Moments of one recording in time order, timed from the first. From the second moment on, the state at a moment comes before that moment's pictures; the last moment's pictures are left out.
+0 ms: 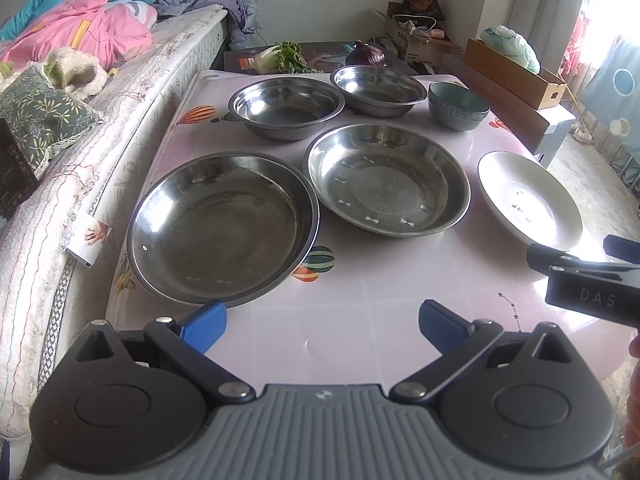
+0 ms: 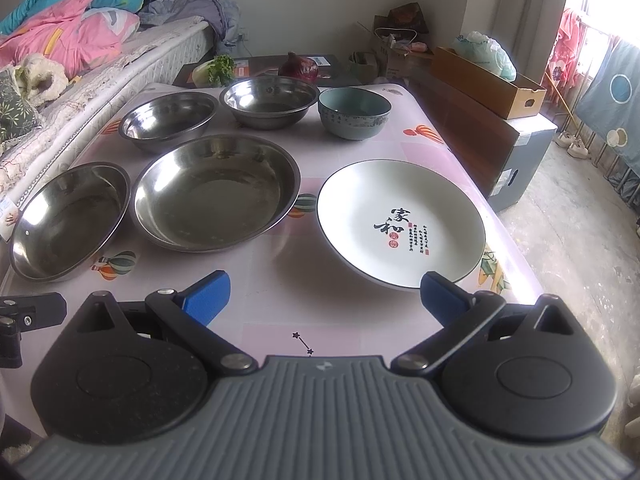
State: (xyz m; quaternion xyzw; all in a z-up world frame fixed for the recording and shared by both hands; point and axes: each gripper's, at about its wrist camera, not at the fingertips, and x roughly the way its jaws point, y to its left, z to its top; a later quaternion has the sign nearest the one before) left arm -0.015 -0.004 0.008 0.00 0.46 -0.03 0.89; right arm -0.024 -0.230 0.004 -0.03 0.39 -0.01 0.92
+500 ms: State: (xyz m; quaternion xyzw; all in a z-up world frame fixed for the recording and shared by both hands) left arm -0.016 -0.005 0.007 0.00 0.46 -0.03 0.89; right arm -0.024 -0.231 0.006 -0.03 0.39 -0.01 0.92
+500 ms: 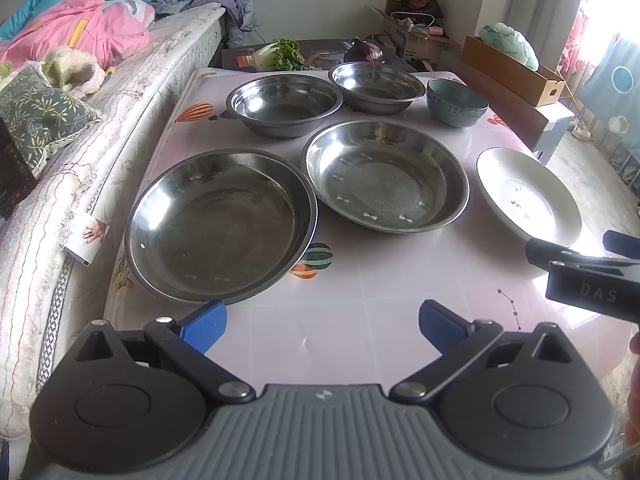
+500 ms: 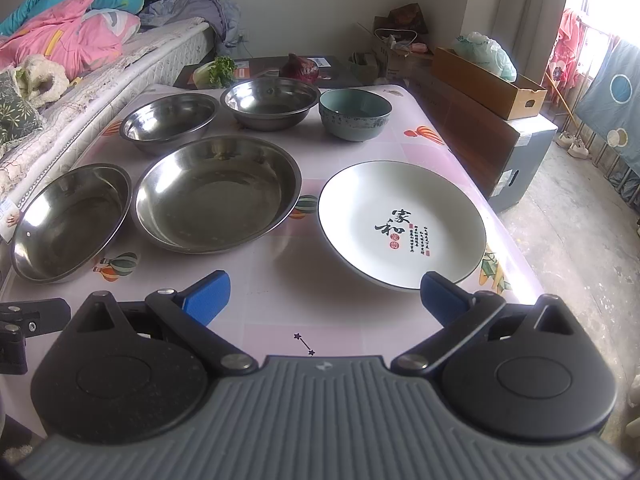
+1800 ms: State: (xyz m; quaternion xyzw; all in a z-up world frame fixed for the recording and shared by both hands) left arm 0.003 0.017 0.014 0.00 0.45 0.00 0.89; right arm -0.017 -0.220 0.010 -0.14 0.36 -0.05 0.92
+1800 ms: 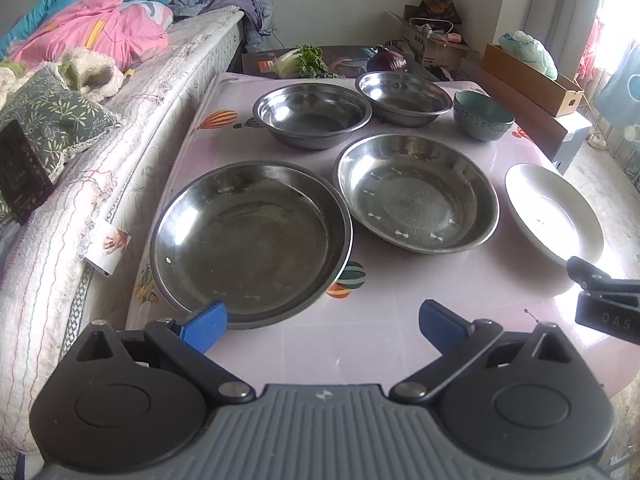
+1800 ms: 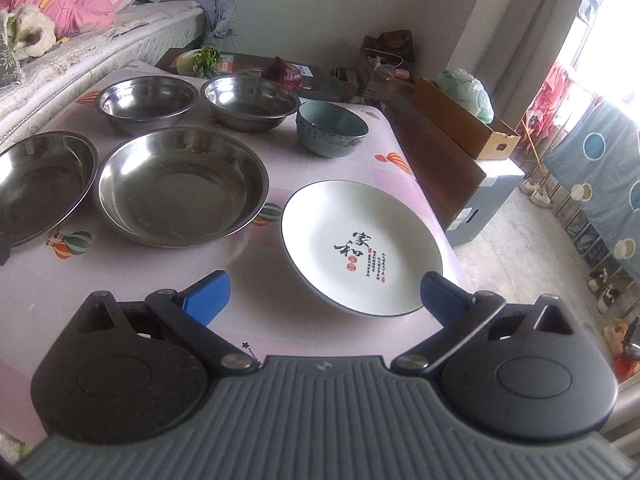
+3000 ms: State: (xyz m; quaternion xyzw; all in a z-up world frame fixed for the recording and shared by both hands) left arm 0.164 0.130 0.036 0.00 0.40 0.08 0.91; right arm 0.167 -0.162 0.103 -0.06 0.27 0.17 0.95
